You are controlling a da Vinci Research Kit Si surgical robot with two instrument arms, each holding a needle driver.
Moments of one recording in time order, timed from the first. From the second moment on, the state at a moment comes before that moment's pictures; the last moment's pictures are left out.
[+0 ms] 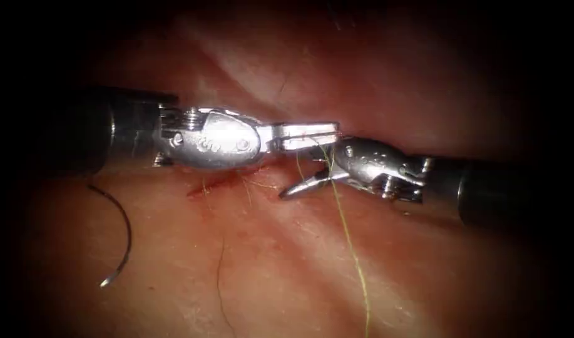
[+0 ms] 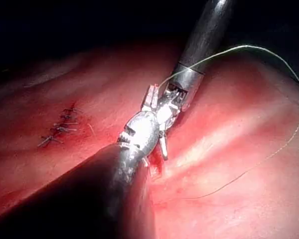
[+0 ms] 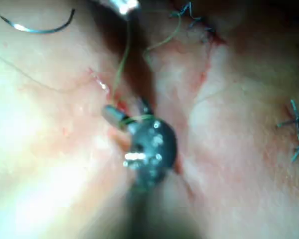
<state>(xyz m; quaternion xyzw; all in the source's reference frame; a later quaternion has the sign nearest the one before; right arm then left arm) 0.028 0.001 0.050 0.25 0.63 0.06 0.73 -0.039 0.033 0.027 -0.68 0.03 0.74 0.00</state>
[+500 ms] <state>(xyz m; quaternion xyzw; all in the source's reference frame) 0.028 0.000 0.050 0.30 0.65 -0.01 0.70 -0.038 0.038 0.034 -0.70 0.04 0.72 0.00</state>
